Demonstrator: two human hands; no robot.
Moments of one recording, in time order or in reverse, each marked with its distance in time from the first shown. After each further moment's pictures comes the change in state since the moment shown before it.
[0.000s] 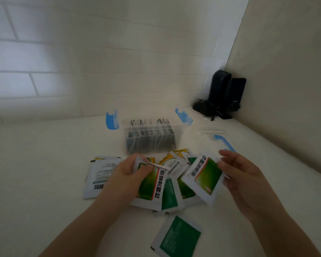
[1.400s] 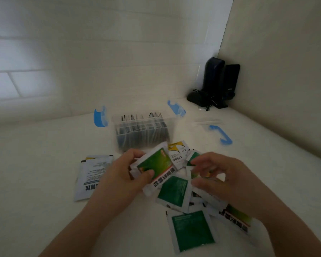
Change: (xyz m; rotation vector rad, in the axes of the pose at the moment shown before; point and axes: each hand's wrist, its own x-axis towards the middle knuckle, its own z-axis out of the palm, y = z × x) left_hand -0.001 -0.002 -0.001 0.329 -0.034 0.233; right_hand -0.019 -0.015 0.008 -0.891 -0.354 -0.299
